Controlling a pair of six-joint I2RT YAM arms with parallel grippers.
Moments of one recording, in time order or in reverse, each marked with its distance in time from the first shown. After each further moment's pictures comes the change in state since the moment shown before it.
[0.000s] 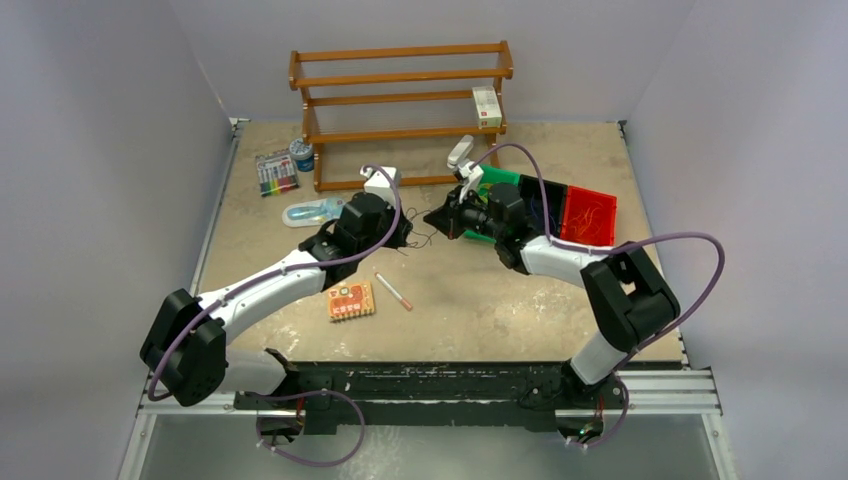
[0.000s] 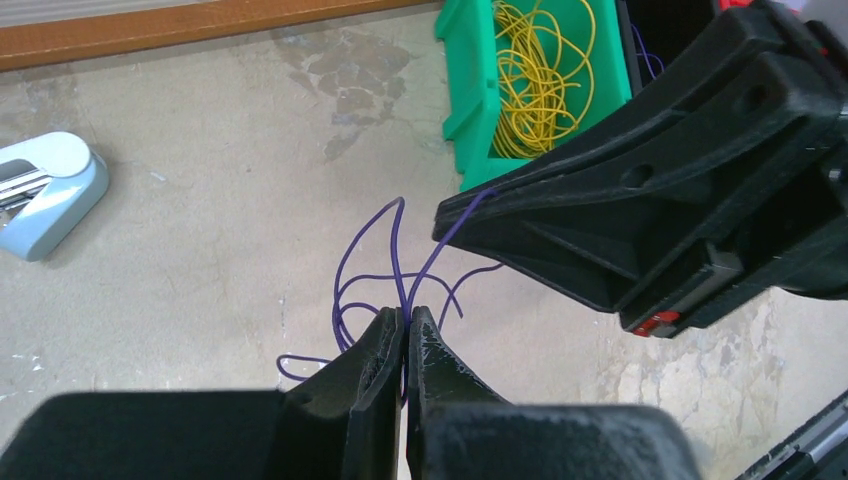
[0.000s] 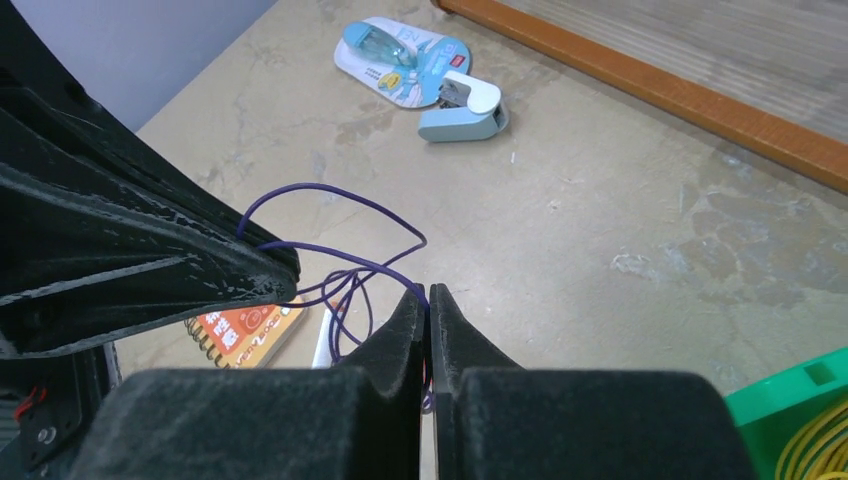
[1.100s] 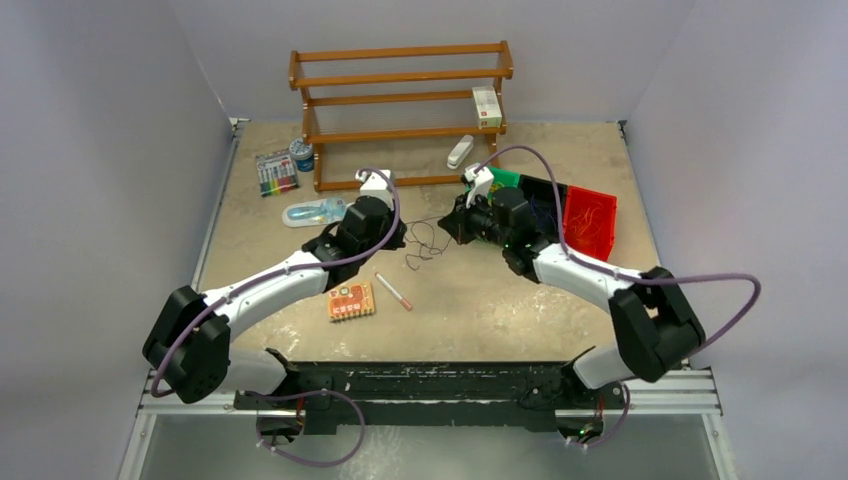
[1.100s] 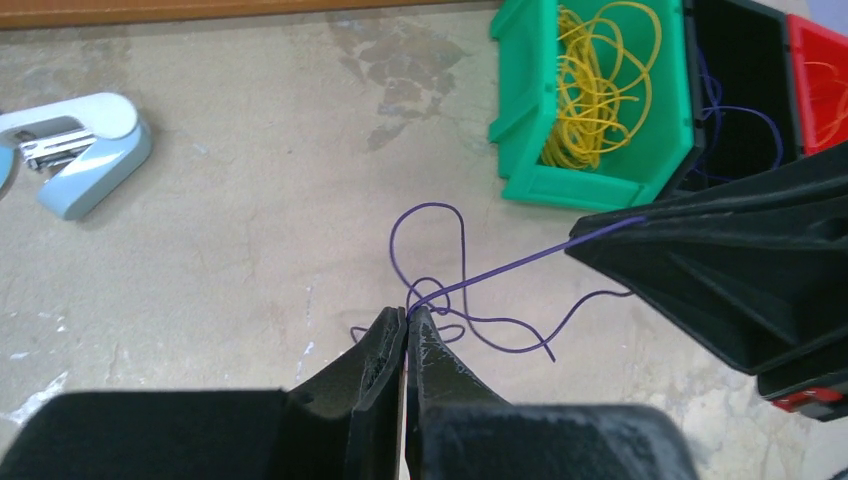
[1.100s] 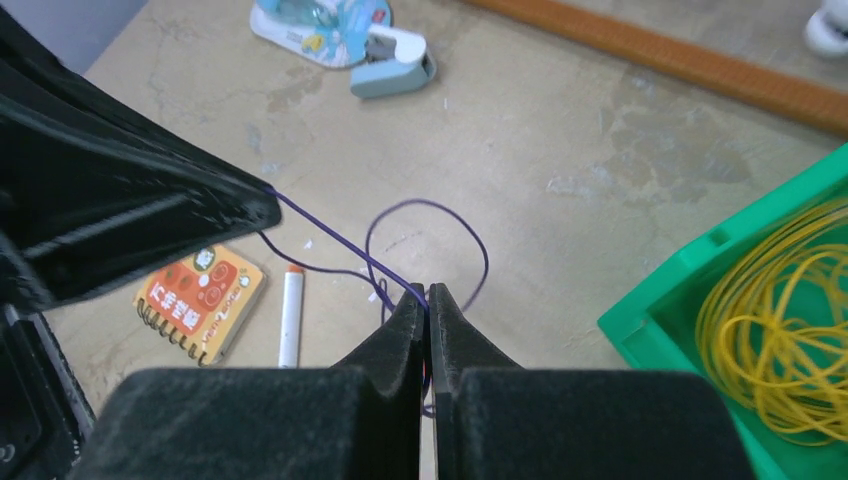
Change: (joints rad) left arm -0.003 0.017 -0.026 -0.012 -0.125 -0.060; right arm 0.029 -0.155 -0.042 -0.237 0.212 -0.039
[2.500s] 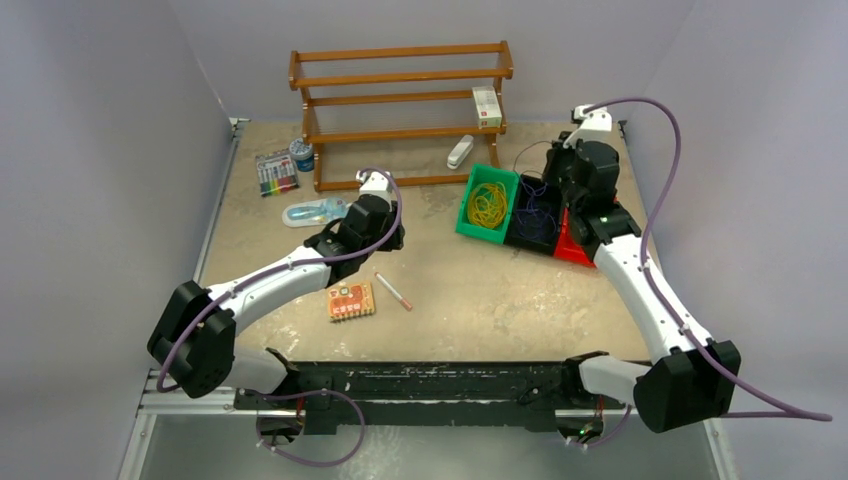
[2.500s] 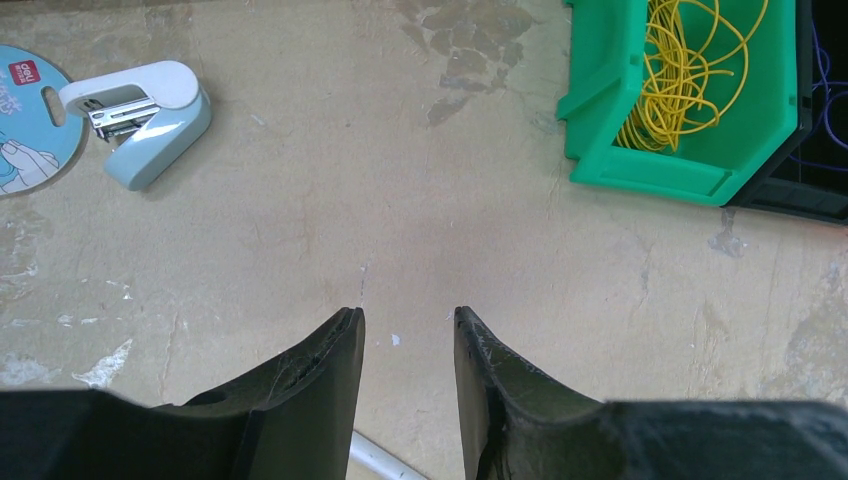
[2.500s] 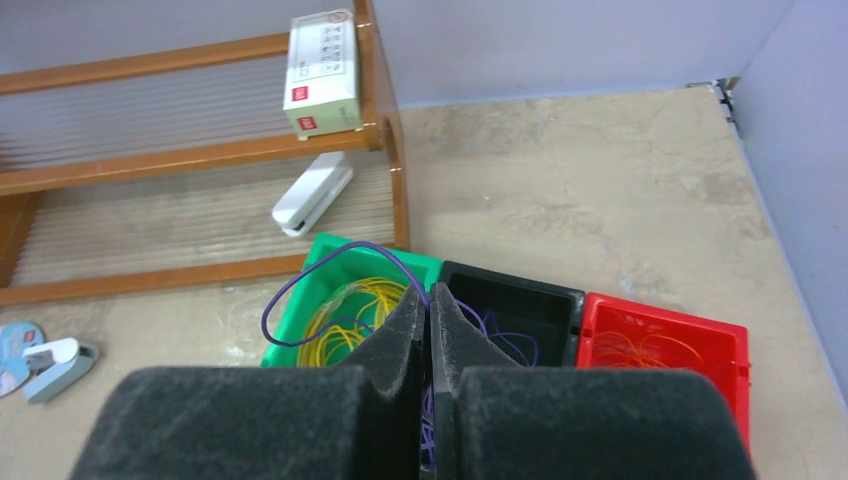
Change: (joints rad) left arm 0.015 0.032 0.027 -0.082 -0.023 0.027; right arm -0.317 -0.294 0.281 -0.417 0.479 -0.091
